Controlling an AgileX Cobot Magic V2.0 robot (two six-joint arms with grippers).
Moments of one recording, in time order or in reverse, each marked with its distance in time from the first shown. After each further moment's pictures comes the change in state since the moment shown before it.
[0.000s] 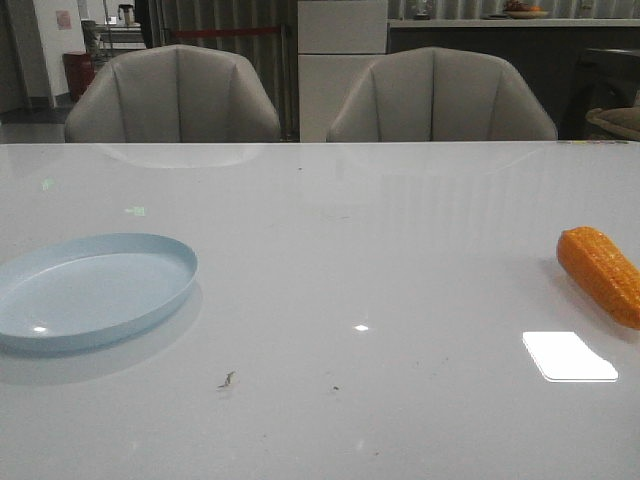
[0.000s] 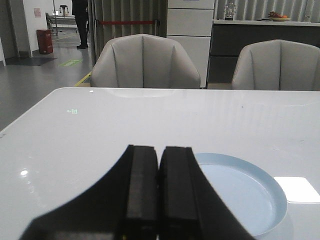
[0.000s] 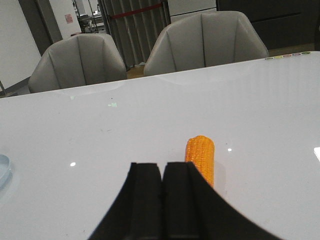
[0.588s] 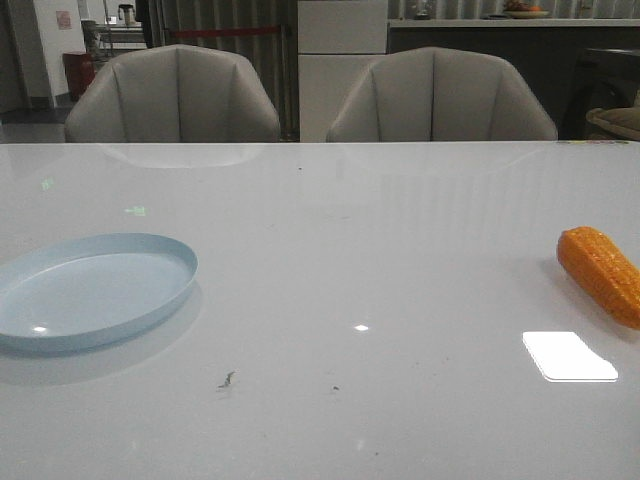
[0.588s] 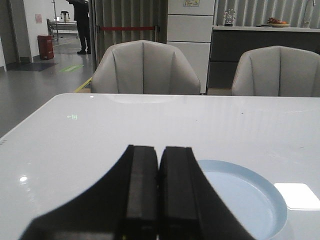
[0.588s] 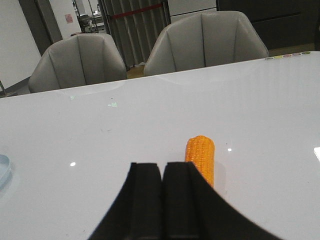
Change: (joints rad) left arm 0.000 0.000 0.000 0.000 -0.025 0.000; right arm 0.000 0.000 0.000 0.000 0.000 0.000
